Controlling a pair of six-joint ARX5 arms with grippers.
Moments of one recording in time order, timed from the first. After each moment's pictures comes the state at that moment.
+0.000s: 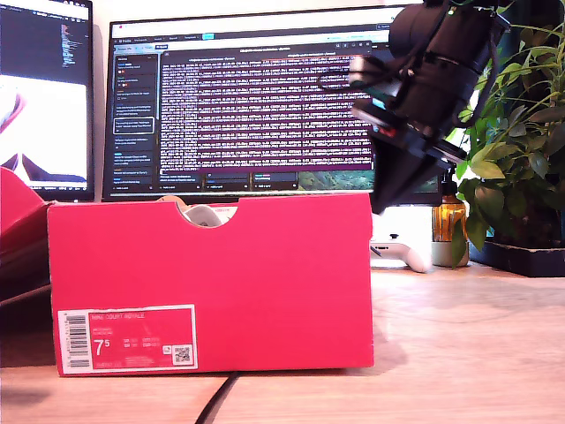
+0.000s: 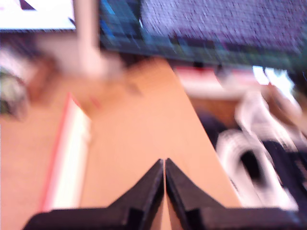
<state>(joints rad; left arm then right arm) -0.42 0.33 0.31 -0.16 -0.24 -0.27 0.35 1.73 1.41 -0.75 -0.31 -0.21</state>
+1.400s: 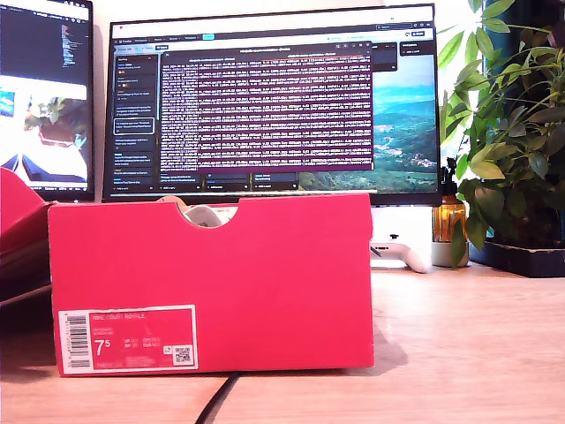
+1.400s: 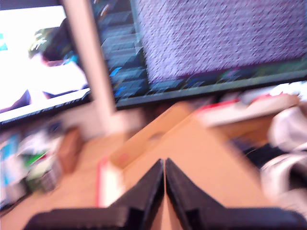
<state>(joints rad) -0.16 0.42 0.22 0.14 0.02 0.06 0.07 0.82 0.54 -0.04 -0.05 -0.07</state>
